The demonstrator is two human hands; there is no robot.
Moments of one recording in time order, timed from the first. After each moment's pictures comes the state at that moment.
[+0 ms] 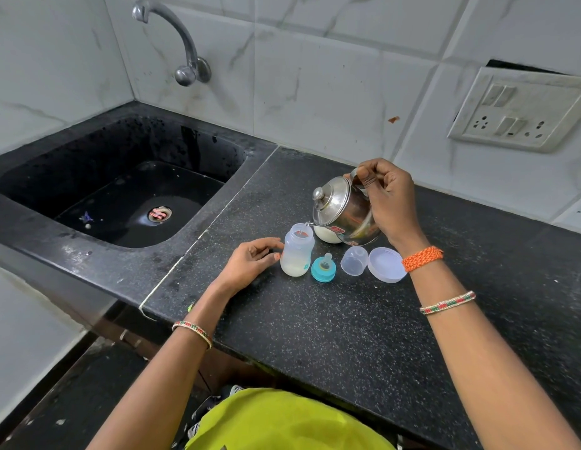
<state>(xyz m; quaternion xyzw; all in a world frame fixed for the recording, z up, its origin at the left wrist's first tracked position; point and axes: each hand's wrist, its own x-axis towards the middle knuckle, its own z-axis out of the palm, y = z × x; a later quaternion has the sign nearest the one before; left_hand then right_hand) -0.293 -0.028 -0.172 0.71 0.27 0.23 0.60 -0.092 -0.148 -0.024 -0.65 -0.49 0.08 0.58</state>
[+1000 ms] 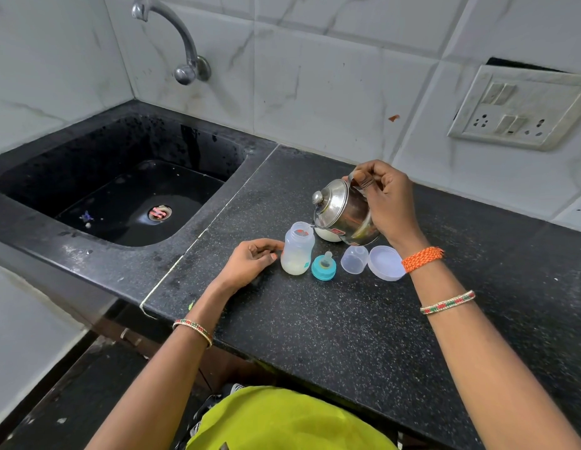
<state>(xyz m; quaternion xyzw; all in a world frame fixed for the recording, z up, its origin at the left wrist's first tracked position) -0.294 -0.029 -0.171 0.72 0.29 0.23 0.59 -0.092 -0.150 -0.027 -0.66 -0.49 0.07 0.56</state>
